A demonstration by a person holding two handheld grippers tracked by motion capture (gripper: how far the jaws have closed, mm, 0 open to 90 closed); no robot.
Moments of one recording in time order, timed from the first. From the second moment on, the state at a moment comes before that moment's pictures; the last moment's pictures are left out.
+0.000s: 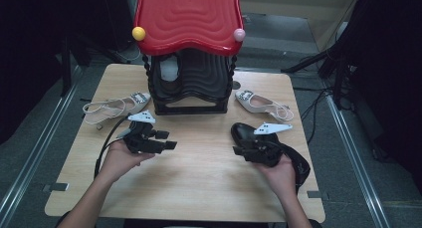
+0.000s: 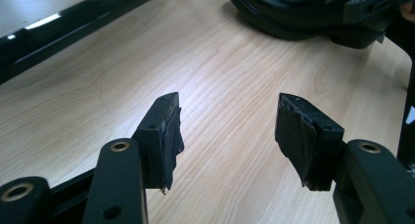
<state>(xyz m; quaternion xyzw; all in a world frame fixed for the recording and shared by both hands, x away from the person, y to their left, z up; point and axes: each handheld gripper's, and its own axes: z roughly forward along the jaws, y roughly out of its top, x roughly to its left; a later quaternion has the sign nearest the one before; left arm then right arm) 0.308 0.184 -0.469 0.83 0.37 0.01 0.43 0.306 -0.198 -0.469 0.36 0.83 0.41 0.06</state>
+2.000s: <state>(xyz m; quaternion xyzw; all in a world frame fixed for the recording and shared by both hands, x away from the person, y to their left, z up) 0.319 0.175 -0.470 0.83 0.35 0.01 0.44 0.289 -0.271 -0.475 0.49 0.79 0.36 0.04</state>
